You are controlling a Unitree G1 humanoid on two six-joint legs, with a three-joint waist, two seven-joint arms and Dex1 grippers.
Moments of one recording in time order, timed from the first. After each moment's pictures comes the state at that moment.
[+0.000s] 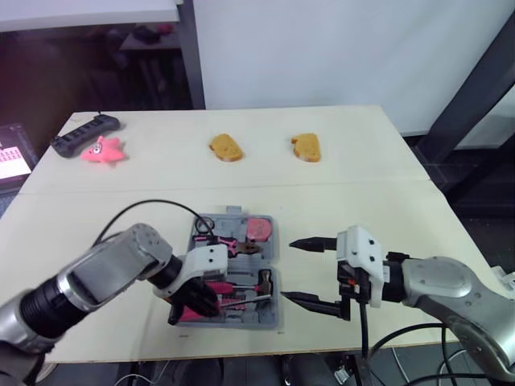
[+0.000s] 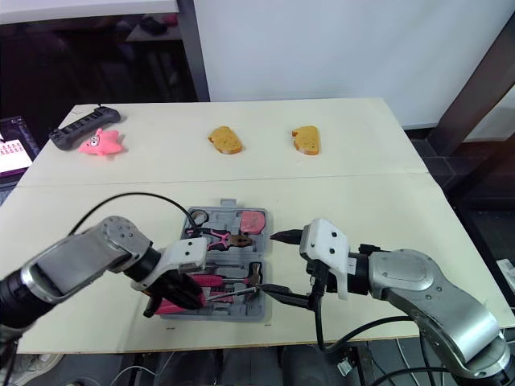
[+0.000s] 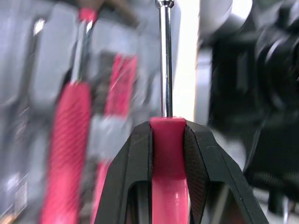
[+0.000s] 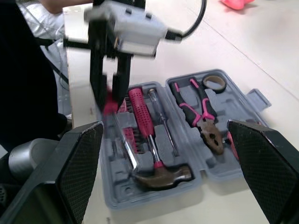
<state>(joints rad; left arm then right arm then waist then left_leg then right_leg) -0.67 1.03 -0.65 -0.53 -0.34 1.12 -1.26 -0.06 -0.82 0.01 -0.81 0.64 0.68 0.76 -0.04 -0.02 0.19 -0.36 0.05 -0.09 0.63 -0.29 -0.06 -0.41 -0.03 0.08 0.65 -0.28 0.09</state>
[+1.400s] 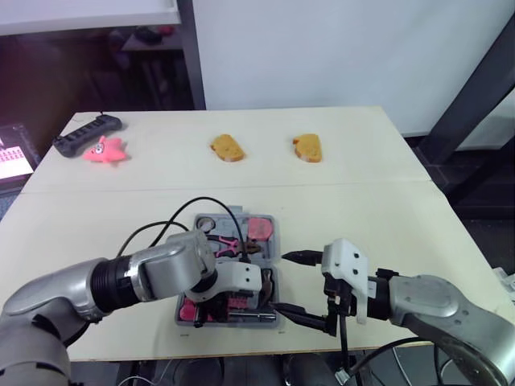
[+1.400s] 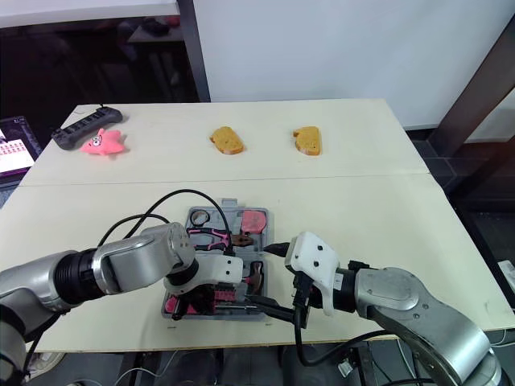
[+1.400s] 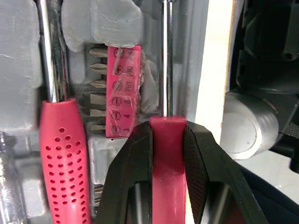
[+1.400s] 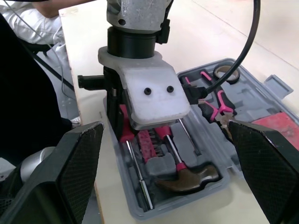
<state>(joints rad) -0.88 0.78 -1.04 -0.47 -0.23 1.30 -1.08 -0.01 -0.78 0.06 -0.92 0.68 0.79 0.63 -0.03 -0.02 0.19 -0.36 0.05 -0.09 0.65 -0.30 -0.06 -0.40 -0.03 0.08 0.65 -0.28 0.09</state>
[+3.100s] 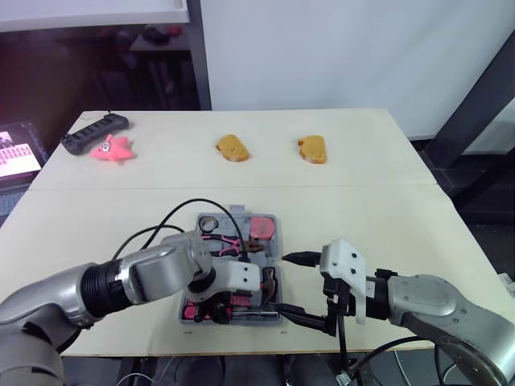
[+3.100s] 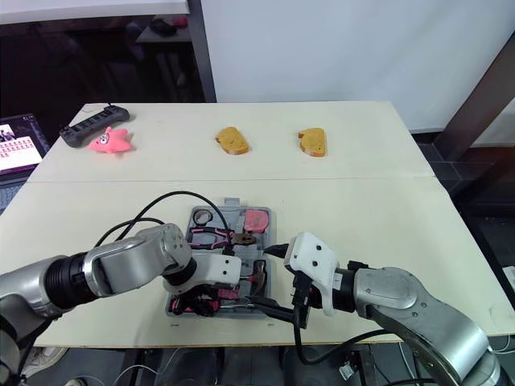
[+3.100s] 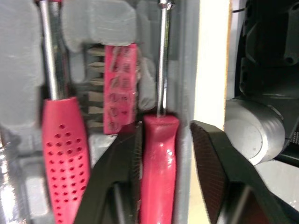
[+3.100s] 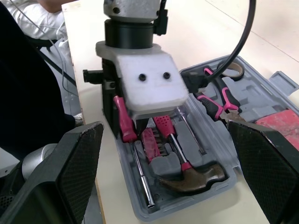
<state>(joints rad) -0.85 0.83 -1.00 -0.47 -0.25 1.20 -1.08 -0.02 -0.78 0.08 -0.90 0.67 0.79 0.63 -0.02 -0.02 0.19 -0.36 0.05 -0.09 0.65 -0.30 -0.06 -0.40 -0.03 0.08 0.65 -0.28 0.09</state>
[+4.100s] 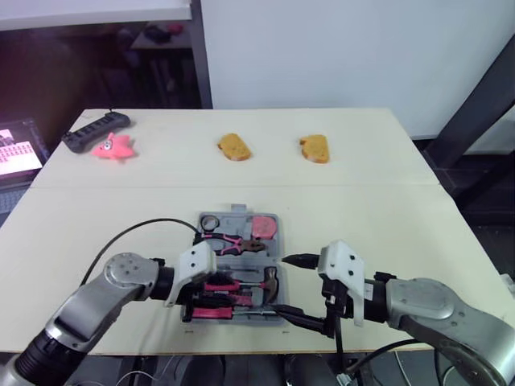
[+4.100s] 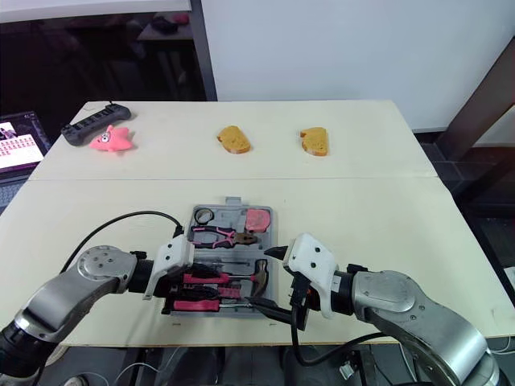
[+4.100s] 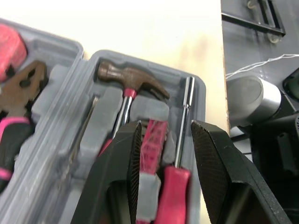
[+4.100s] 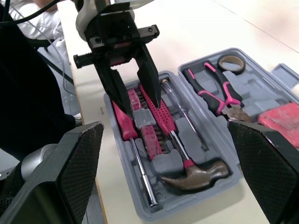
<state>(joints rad) -0.12 0.81 -0.25 -0.40 -0.38 0.47 -1.06 0.00 -0.78 0.09 -0.90 0.67 0.80 0.59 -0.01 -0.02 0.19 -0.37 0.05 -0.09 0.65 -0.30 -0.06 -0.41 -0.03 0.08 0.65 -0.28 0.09</state>
